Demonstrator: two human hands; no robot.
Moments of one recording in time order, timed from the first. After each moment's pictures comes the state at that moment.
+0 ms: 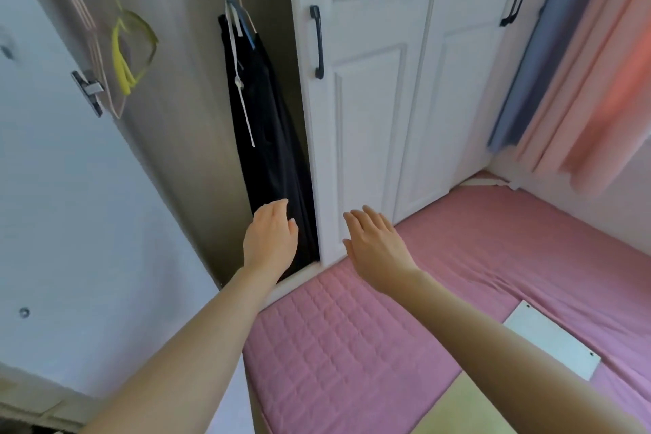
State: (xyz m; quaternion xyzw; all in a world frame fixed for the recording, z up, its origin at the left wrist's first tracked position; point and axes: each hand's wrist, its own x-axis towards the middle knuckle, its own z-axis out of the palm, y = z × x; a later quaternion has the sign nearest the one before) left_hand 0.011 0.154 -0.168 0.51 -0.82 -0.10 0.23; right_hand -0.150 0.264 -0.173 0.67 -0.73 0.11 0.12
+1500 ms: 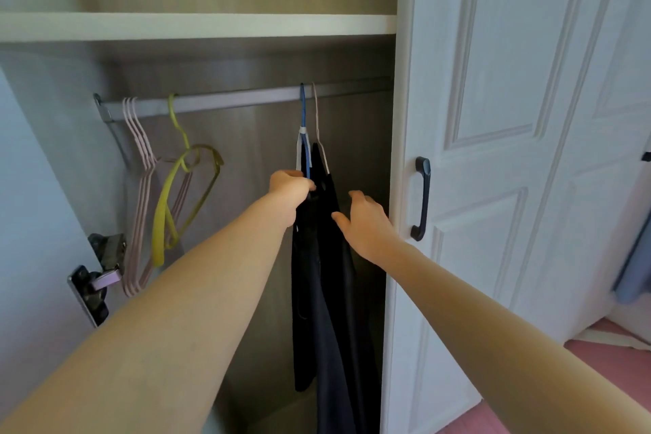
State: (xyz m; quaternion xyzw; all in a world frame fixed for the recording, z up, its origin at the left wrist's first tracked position) left_hand -0.057 -0.192 0.038 0.53 -0.54 -0.48 0.44; right_hand -0.171 -0.102 -0.006 0.62 -0.70 0.35 -0.05
